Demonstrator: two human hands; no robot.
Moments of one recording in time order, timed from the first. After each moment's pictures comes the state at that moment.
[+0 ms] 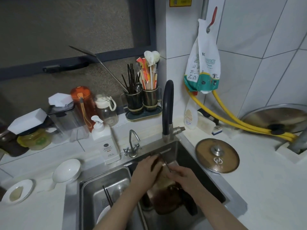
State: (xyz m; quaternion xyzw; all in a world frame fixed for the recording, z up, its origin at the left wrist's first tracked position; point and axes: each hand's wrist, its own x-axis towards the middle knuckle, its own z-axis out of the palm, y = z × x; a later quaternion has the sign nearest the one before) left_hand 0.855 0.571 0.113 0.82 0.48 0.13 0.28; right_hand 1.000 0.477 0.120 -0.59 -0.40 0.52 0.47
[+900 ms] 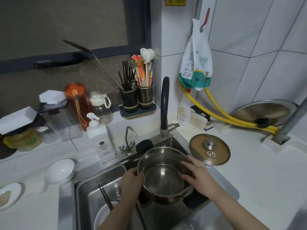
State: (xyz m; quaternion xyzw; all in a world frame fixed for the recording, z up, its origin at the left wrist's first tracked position) left_hand 0.819 0.552 0.086 0.60 0.62 0.26 0.44; right_hand 1.036 0.450 0.092 -0.76 -0.58 0.21 0.21
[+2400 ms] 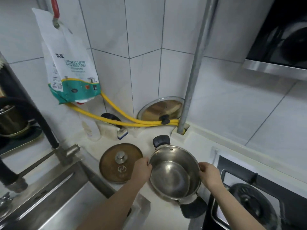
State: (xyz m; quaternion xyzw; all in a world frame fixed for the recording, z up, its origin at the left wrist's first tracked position) left_hand 1.208 0.479 0.048 0.85 0.34 0.06 0.40; right_hand 1.324 0.263 0.074 -0.94 -0.14 0.14 0.27
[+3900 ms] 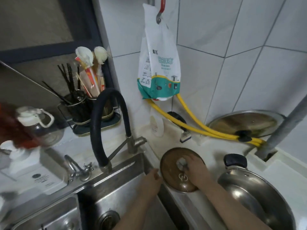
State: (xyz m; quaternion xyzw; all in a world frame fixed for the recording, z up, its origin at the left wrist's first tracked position) left_hand 1.073 0.587 0.037 0.69 0.54 0.05 0.47; right_hand 1.246 0.518 0.052 -0.84 -0.51 0.14 0.14
